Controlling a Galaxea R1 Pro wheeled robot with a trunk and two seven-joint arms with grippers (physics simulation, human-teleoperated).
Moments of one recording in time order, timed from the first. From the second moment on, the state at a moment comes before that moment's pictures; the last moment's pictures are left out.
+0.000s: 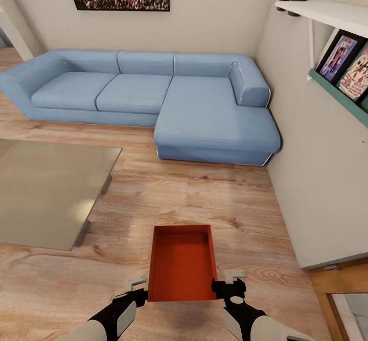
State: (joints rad) left arm -0.61 -0.10 -0.13 -0.18 0.33 0.08 0.26; right arm -0.66 0.16 -0.20 -0.04 0.29 -0.21 -0.26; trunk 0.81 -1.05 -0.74
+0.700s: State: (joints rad) left arm -0.61 -0.10 -0.13 -0.18 0.33 0.07 0.26; right arm -0.66 0.16 -0.20 -0.04 0.29 -0.22 -0.26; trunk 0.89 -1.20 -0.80
